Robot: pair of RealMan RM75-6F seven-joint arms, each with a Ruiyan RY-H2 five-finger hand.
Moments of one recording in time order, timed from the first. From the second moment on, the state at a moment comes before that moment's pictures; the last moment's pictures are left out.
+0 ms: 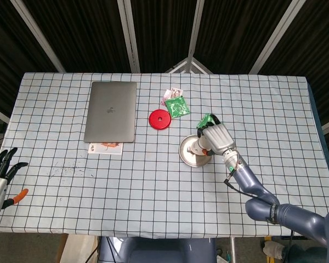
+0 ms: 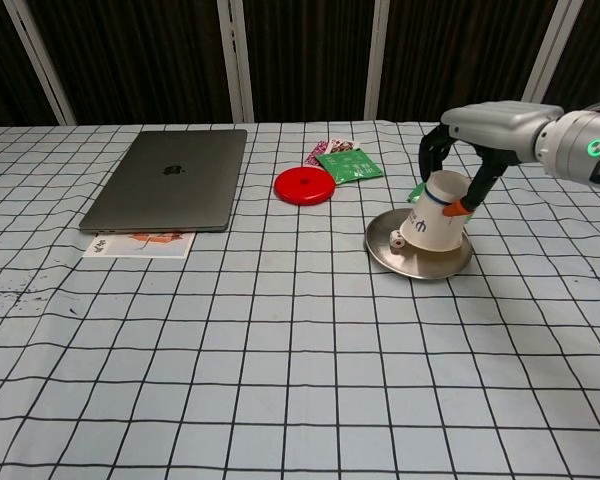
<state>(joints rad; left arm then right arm) -0.09 -1.13 -0.01 -1.53 1.63 1.58 0.05 0.82 -1.49 0.22 -1.30 -1.13 0.82 -0.26</state>
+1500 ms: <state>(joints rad) -0.09 -1.14 -0.02 -1.55 1.61 1.56 0.09 0.85 -1.56 0.20 -1.24 -1.14 0.84 -0.25</state>
